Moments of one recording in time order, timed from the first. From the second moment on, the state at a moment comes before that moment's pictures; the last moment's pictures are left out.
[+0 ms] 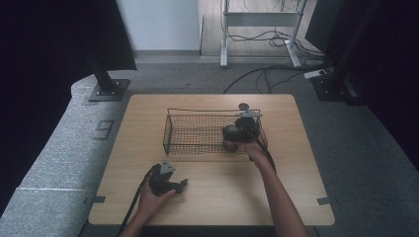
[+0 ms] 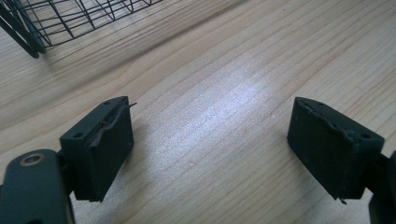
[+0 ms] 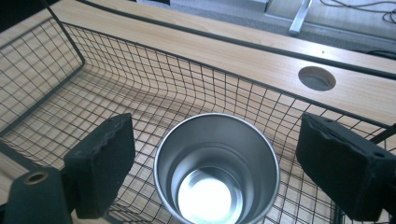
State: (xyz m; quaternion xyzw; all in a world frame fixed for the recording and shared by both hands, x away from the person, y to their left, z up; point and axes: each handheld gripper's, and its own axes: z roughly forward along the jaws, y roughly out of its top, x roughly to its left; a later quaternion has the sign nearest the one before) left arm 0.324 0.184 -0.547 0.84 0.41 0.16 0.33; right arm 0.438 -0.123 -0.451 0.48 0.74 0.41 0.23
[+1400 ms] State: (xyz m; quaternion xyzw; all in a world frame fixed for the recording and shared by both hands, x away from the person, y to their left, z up) left arm 0.324 0.184 -0.547 0.84 0.41 0.16 0.33; right arm 0.329 -0.187 -0.510 0.47 0.73 0.44 0.22
